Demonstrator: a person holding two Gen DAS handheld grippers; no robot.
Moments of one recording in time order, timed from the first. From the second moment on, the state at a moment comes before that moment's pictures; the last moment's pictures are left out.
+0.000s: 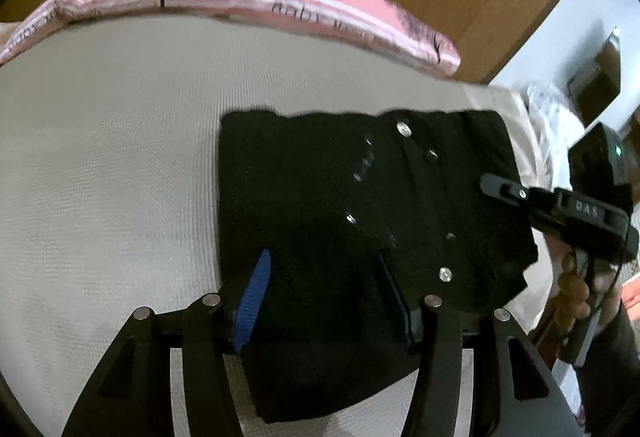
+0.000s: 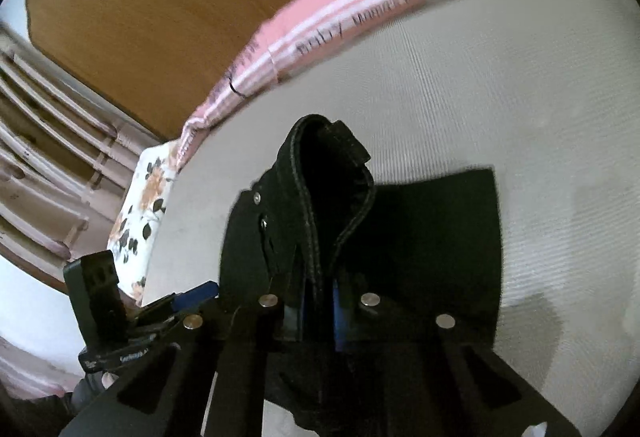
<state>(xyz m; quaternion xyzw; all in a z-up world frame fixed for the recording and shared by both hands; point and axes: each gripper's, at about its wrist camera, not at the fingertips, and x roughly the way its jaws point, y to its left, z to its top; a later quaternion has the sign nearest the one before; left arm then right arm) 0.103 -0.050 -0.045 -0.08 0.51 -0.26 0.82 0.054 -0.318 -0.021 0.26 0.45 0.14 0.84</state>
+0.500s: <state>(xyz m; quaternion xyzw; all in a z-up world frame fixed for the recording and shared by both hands) 0.093 -0.082 -0.069 -0.01 0.53 -0.29 0.80 0.006 -0.383 -0.055 0.31 0.47 0.01 0.83</state>
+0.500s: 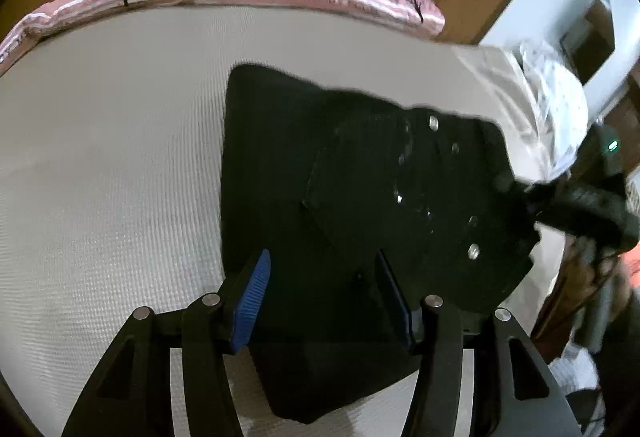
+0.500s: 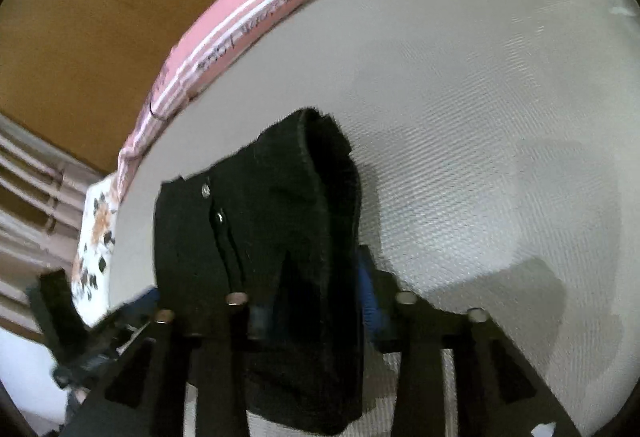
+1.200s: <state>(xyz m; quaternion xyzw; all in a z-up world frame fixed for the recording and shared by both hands) 0.061 -0.072 -0.078 0.05 0.53 -0.31 0.79 -0.050 -0.356 -0.046 0.26 0.50 -0.01 0.83</state>
